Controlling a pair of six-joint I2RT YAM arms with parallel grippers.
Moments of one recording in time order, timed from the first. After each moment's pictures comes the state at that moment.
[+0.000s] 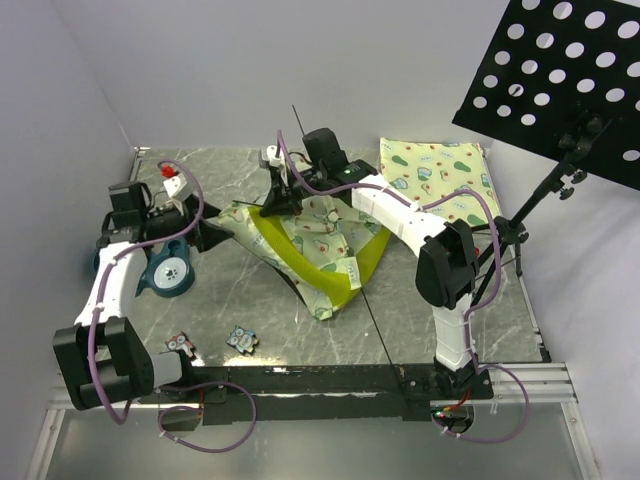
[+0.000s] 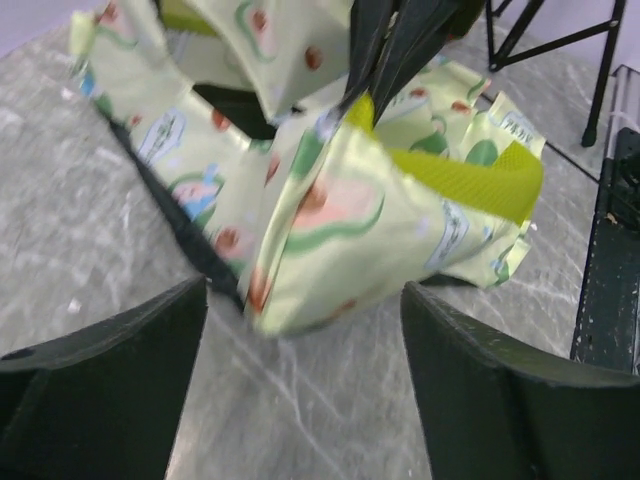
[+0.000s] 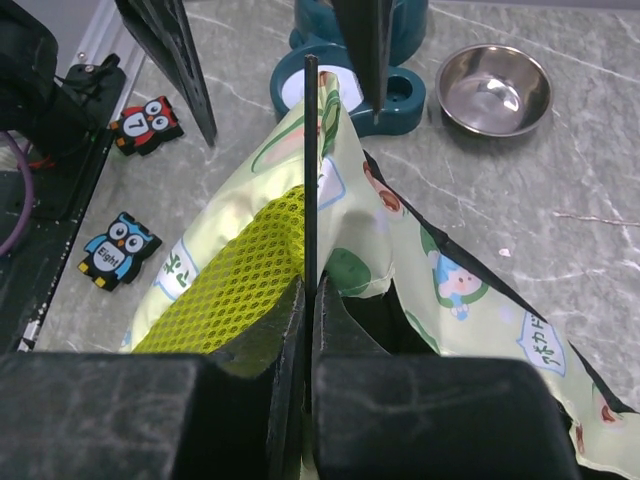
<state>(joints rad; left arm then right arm) 0.23 1.25 0.94 -0.35 1.25 0.46 0.65 2.00 1.86 -0.43 -0.98 -0.48</state>
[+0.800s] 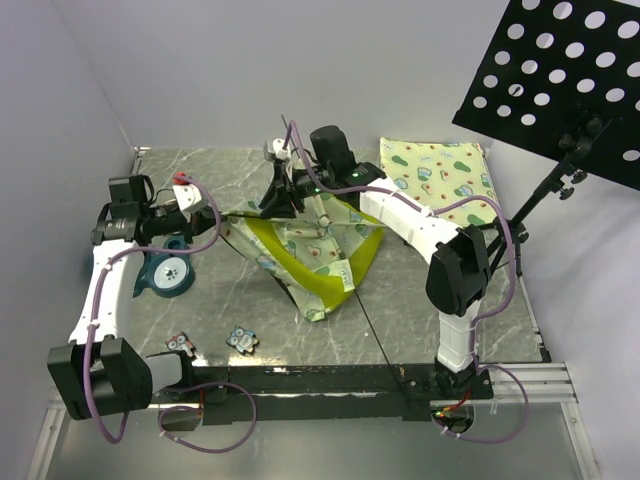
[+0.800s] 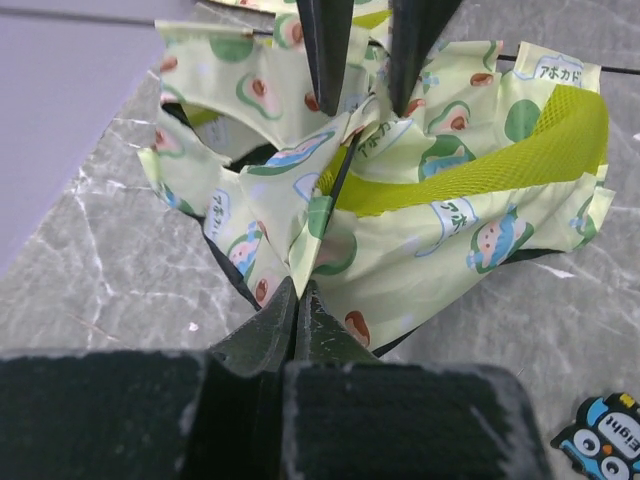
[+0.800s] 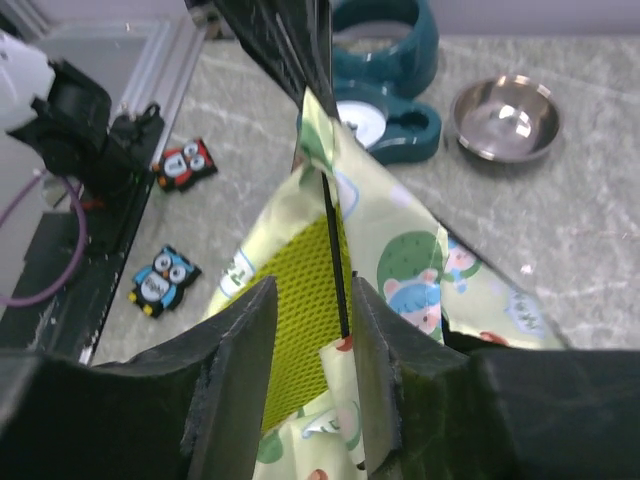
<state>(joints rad) 0.16 1.19 1.05 -0.55 1.16 0.86 0.65 1.92 1.78 -0.33 -1.01 -0.34</state>
